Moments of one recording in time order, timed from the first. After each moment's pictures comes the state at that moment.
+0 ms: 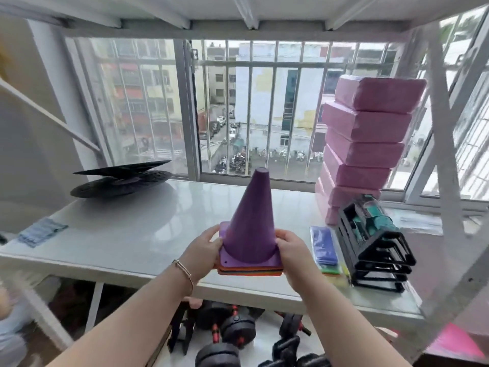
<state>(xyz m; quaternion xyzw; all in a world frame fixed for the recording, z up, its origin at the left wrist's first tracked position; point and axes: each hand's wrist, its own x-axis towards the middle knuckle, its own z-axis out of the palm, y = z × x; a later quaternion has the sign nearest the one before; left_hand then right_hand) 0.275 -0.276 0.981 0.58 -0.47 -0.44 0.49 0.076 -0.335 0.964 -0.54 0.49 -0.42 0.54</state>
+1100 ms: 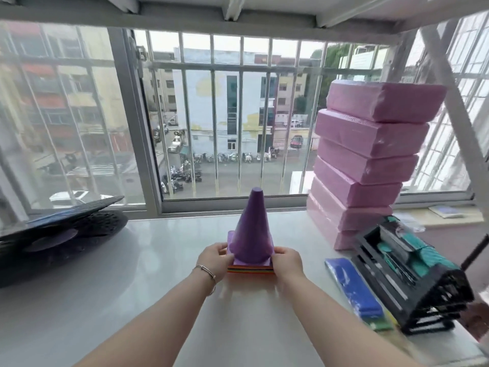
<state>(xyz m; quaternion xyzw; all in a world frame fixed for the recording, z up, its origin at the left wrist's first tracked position) 0.334 -0.511 0.922 0.59 -0.53 -0.44 0.42 0.151 -0.522 0.899 -0.42 0.65 -0.45 0.45</state>
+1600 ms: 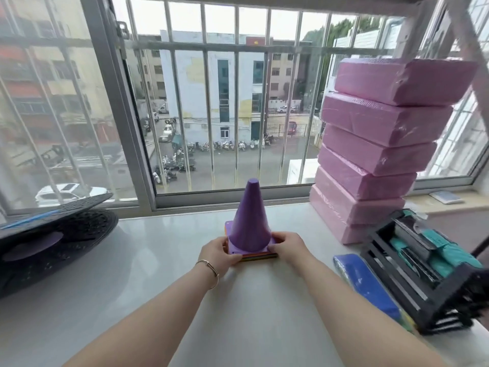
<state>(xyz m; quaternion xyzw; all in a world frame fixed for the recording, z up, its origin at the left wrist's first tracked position) 0.343 -0.554 0.904 0.61 -0.61 -0.37 0.34 0.130 -0.562 0.907 -0.55 0.62 -0.37 0.41</state>
